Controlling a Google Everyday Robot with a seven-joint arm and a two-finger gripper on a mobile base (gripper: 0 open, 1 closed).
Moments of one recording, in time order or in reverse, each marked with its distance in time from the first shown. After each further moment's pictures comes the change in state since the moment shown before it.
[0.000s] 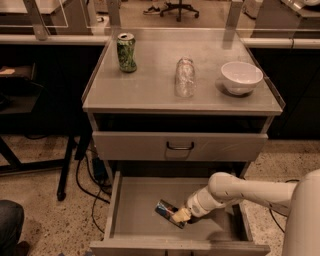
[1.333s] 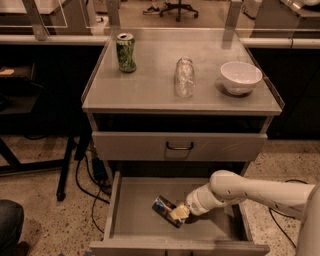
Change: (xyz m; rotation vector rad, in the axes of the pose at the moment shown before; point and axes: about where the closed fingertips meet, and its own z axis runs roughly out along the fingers) arm -0.020 0.019 -0.019 -0.008 -0.044 0.049
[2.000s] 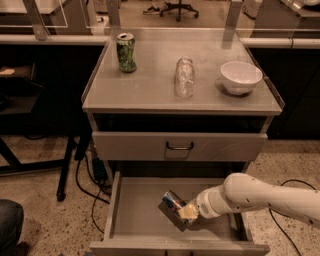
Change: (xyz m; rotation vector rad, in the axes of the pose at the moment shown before) arm -0.004 0.031 -0.075 0.122 -0.055 0.088
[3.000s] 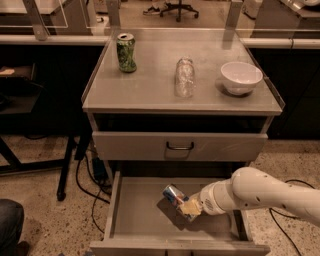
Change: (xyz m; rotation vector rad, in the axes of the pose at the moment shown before) arm -0.018 0.021 -0.055 0.038 -0.037 -0.019
